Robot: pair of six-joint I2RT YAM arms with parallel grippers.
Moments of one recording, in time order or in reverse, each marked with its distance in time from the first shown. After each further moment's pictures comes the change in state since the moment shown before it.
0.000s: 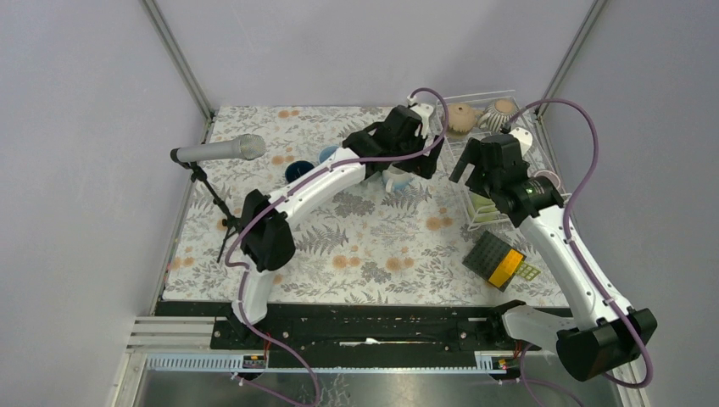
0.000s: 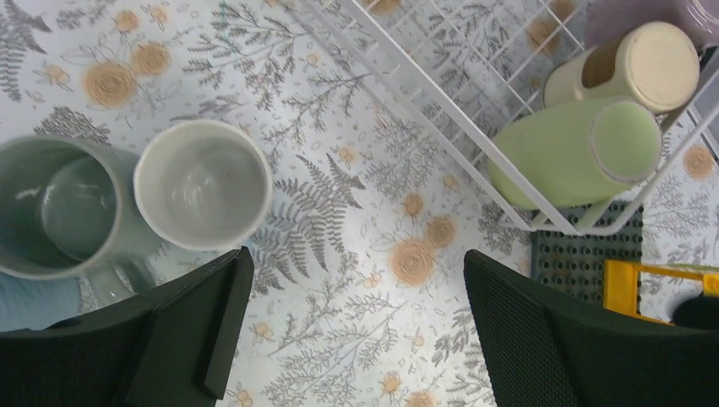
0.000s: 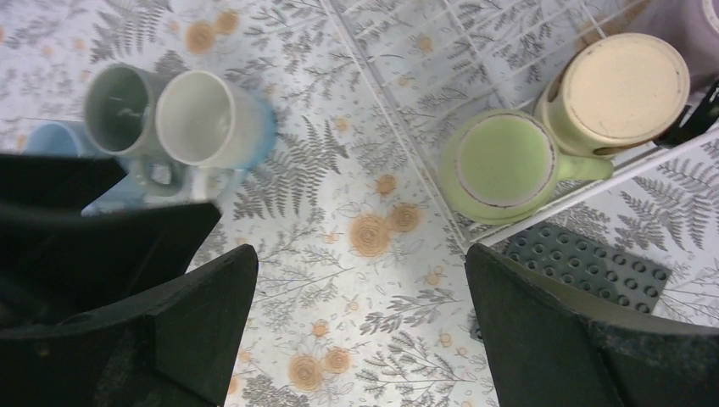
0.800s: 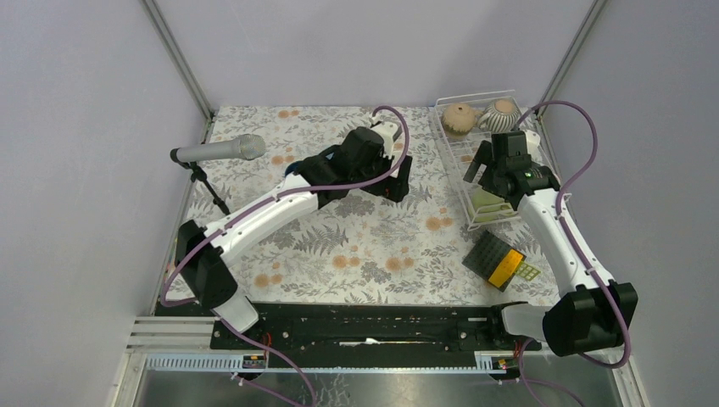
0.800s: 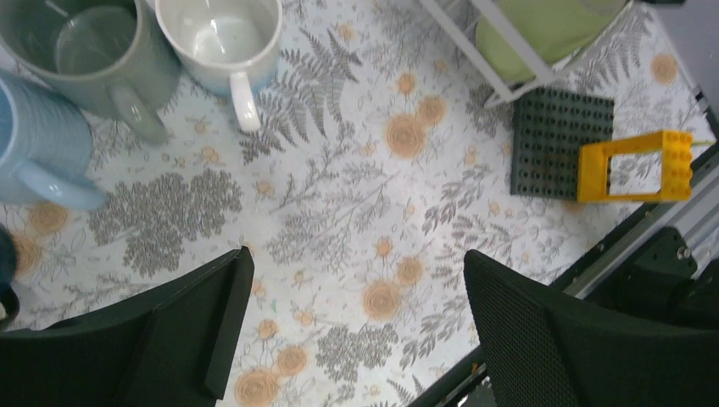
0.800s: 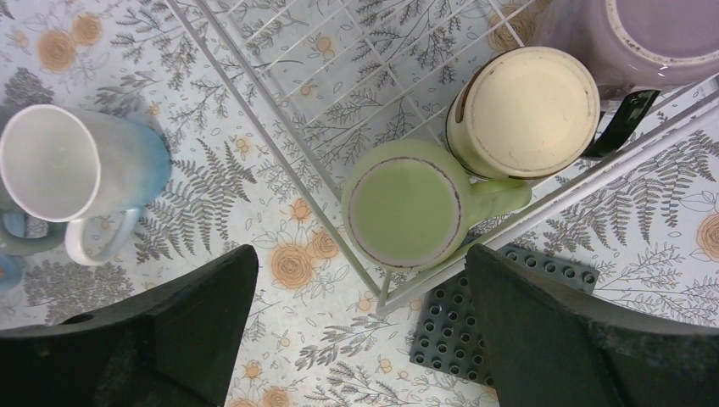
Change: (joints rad) left arm -0.031 -0.484 -0.535 0.048 -0.004 -0.058; right arm -0.181 0.140 -0.039 0.029 -0.026 -0.103
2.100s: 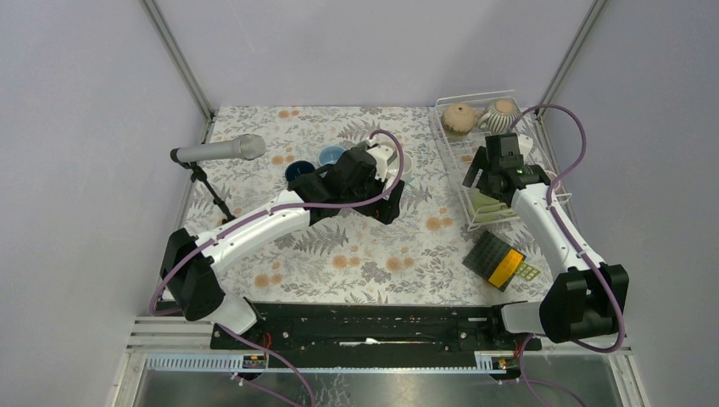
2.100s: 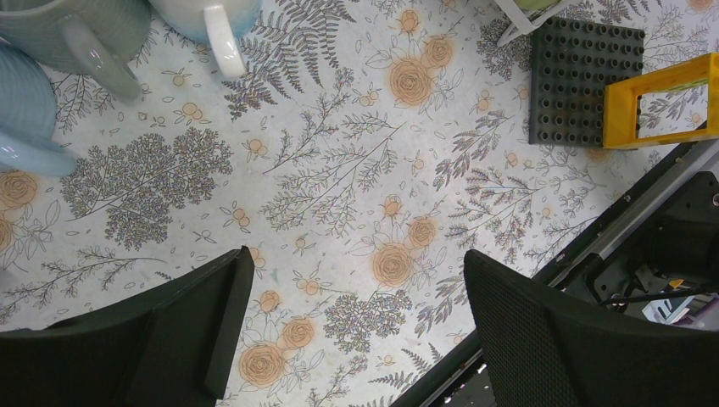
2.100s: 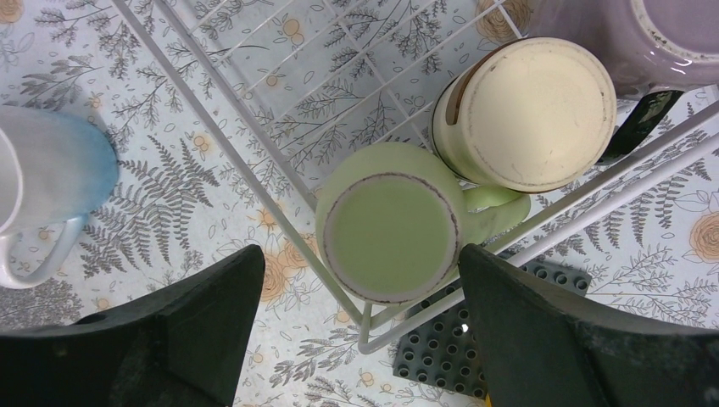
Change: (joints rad) left arm -0.011 -0.076 -0.178 0.041 0.046 0.037; right arm -0.010 0.069 -0.039 0.039 0.021 -0.021
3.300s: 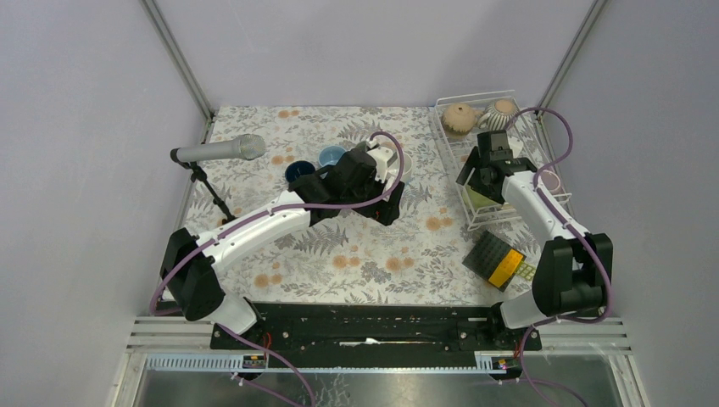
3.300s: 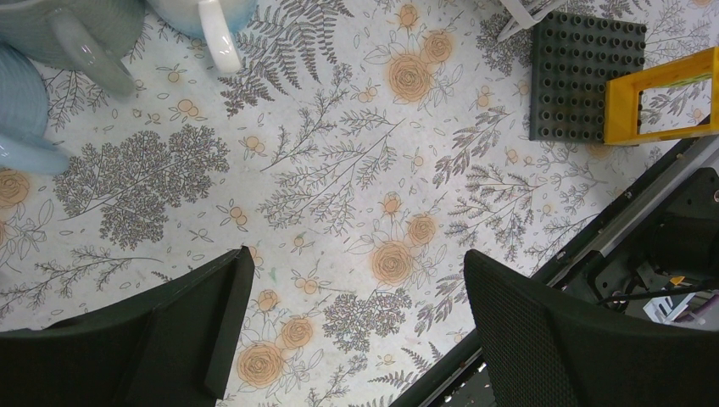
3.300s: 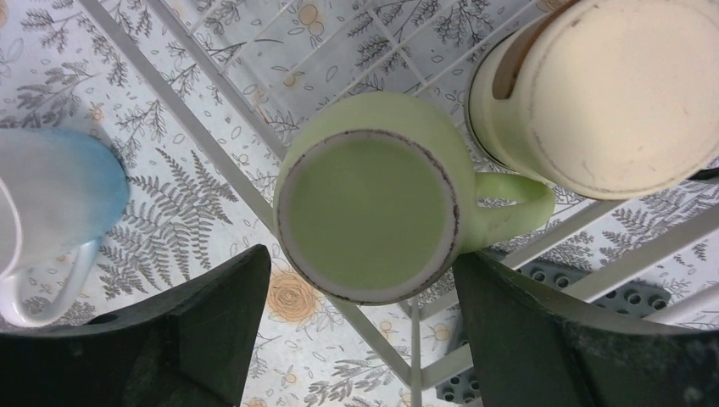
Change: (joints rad) left arm 0.000 0.000 -0.012 0.008 0.008 0.000; right arm -0.005 0.138 0.016 0.056 -0.056 0.079
